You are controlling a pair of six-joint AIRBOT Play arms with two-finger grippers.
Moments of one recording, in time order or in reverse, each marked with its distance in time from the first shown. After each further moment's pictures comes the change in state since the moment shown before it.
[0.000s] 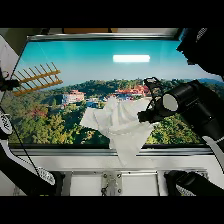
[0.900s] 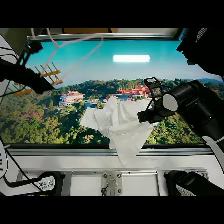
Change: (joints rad) left arm -0.303 0.537 -0.350 -0.678 -0.649 0.796; right arm 0.000 0.000 0.000 0.000 0.000 0.000
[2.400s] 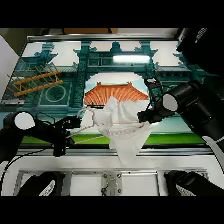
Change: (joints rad) left arm -0.336 0.565 -0.866 0.053 0.100 0.235; right arm 0.000 0.000 0.000 0.000 0.000 0.000
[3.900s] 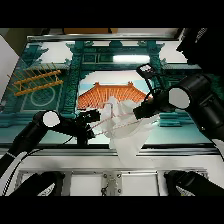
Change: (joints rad) left arm -0.232 -0.146 0.000 -0.142 0.350 -0.087; right arm 0.092 0.007 0.185 0.010 0.018 -0.147
